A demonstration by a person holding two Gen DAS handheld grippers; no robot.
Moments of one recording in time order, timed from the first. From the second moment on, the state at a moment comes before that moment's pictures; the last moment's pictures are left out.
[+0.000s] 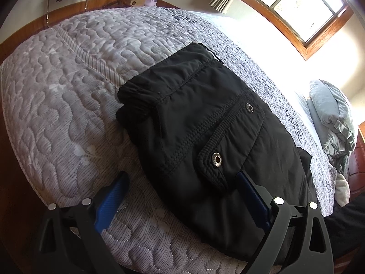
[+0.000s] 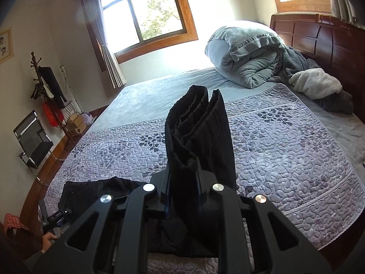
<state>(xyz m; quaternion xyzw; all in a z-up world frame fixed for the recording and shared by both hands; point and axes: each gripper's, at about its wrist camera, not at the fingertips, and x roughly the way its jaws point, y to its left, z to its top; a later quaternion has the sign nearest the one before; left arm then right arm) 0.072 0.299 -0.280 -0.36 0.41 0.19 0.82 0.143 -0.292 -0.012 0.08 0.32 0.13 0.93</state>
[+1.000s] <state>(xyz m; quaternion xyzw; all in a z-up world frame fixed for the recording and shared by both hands) 0.066 0.302 -0.280 -0.38 0.40 0.17 0.82 0.147 -0.168 -0.070 -0.06 0.38 0.16 0.91</state>
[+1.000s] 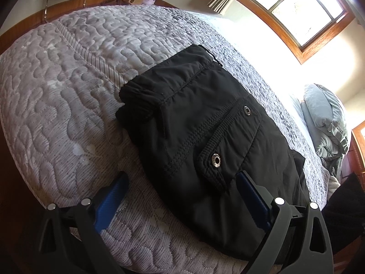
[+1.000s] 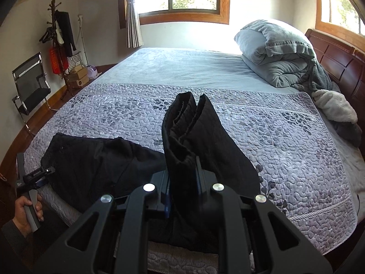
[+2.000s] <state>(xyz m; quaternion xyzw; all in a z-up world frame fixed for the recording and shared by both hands) 0.060 0.306 -0.281 -0.39 0.39 0.16 0.82 0.111 -0.037 -0.237 -0.37 0.40 0.16 0.83</state>
